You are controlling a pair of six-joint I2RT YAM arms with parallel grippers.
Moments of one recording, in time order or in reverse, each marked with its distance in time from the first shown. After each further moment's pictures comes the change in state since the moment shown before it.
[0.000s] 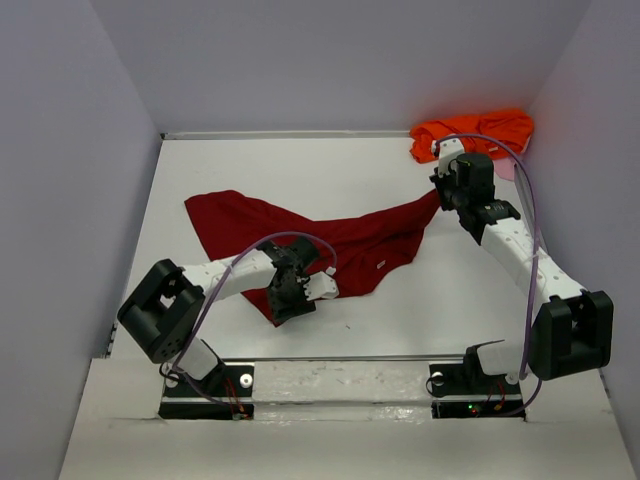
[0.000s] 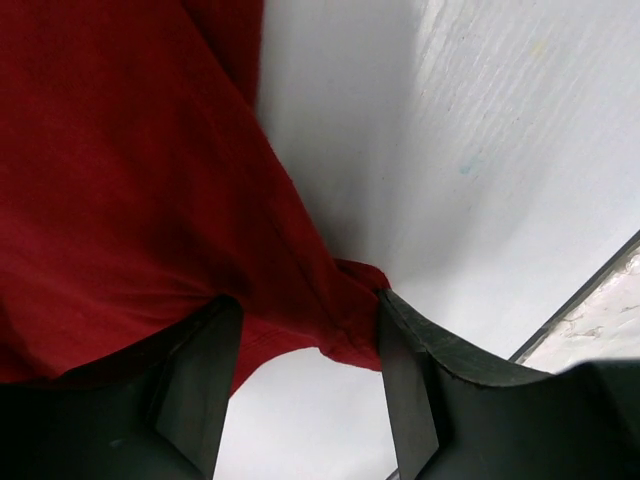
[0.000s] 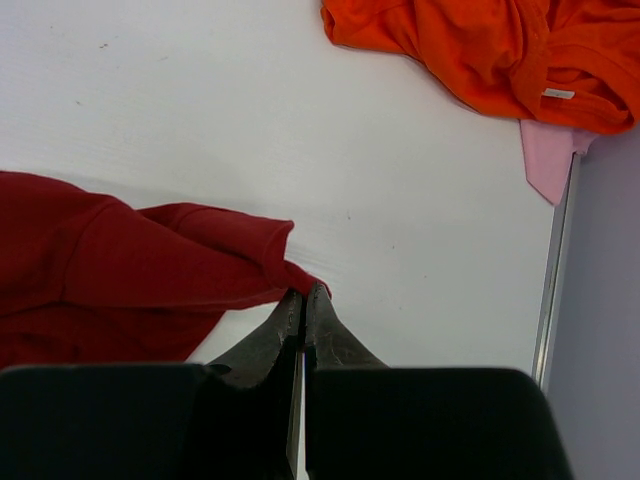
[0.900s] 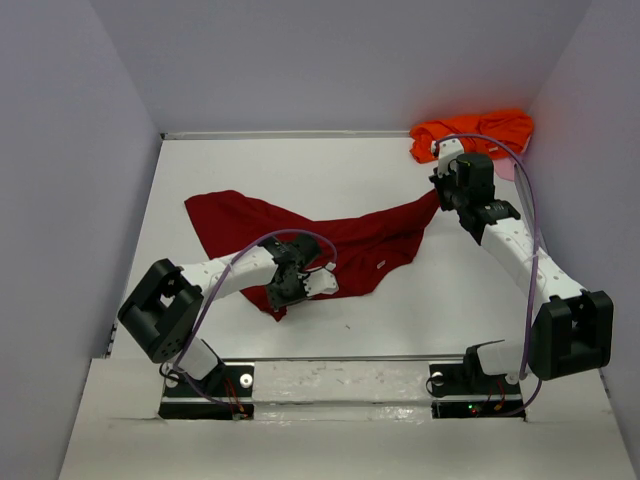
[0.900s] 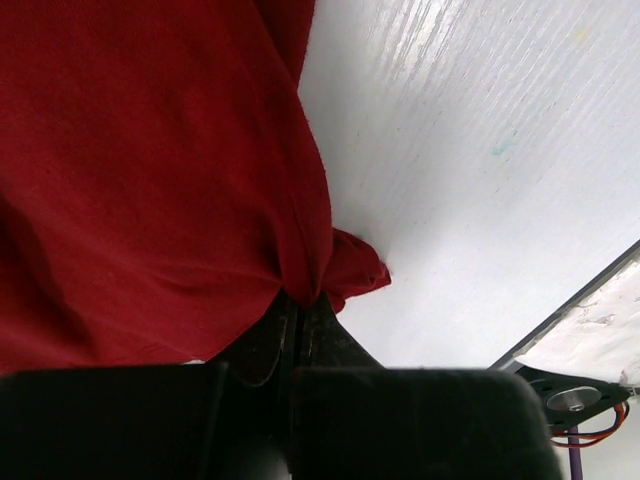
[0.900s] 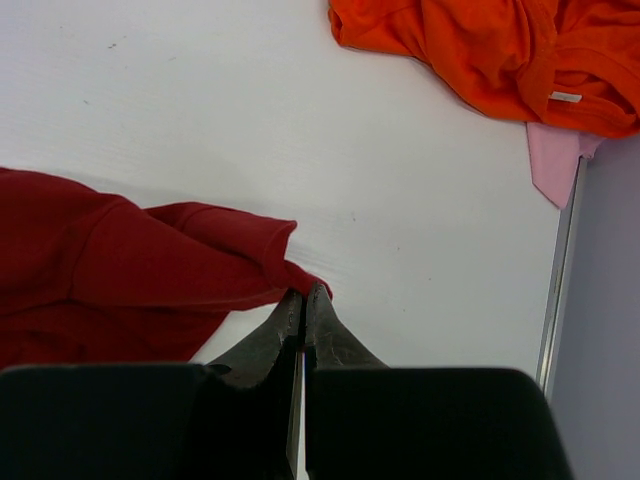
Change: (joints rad) left arm -0.005 0.004 0.054 -0.061 -0.073 -0.024; right arm 0.000 0.000 0.000 0.000 -0.014 0.000
